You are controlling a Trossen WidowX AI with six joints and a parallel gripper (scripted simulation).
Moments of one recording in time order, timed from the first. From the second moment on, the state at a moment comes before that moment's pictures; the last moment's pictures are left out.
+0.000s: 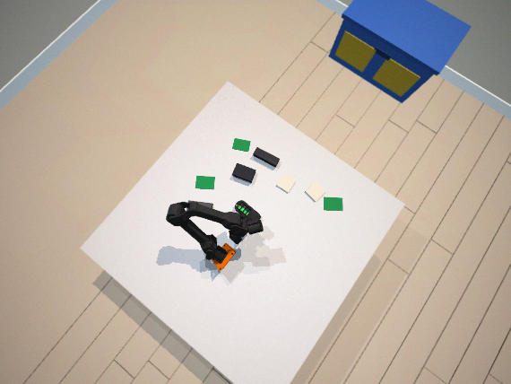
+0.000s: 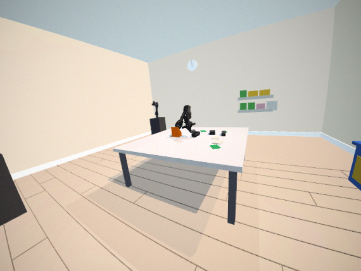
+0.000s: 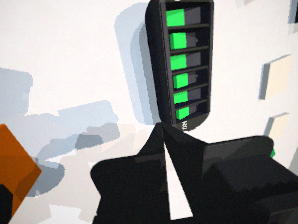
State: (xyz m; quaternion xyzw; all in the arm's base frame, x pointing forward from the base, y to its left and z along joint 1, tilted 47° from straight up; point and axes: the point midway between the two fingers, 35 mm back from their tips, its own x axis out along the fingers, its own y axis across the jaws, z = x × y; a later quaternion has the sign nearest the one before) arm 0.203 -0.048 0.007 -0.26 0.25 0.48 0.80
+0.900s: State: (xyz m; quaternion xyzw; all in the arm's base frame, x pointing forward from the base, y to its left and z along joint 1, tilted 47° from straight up) arm 0.220 -0.045 0.026 -0.26 0.28 0.52 0.77
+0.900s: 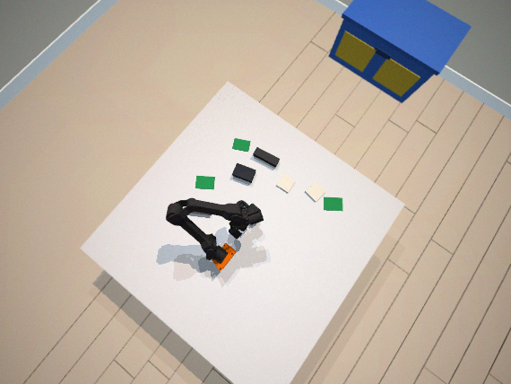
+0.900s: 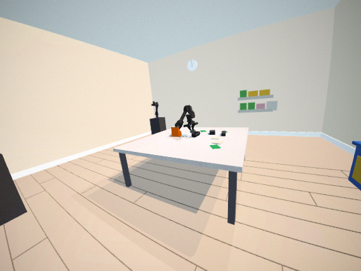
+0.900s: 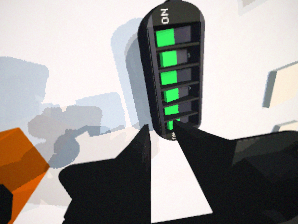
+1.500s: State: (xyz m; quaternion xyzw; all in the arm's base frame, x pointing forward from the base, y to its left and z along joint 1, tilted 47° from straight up) arm 0.270 -0.007 0.108 -0.28 0.34 0.57 0.69
